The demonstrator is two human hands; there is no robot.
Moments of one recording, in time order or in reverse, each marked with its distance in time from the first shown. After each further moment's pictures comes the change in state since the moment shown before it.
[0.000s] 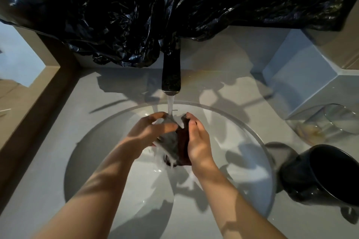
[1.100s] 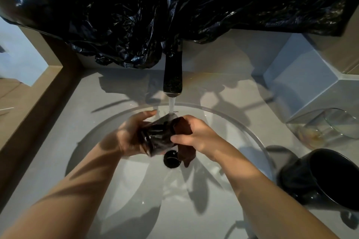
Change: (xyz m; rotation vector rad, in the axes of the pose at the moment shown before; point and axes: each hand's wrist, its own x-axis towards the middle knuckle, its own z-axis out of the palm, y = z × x) left_hand 0.020 -0.019 -0.031 -0.698 -0.412 -0.238; right_hand 0.022 -0.037 -0.026 -0.363 -0.564 -0.023
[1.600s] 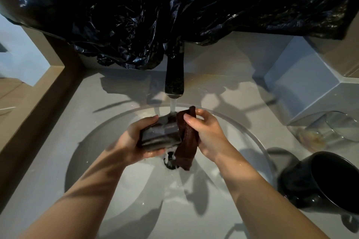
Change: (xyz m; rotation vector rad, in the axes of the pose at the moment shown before) left_hand -0.003 -0.017 0.011 0.052 0.192 0.185; right_hand 0.001 -0.006 0.007 0.659 0.255 0.008
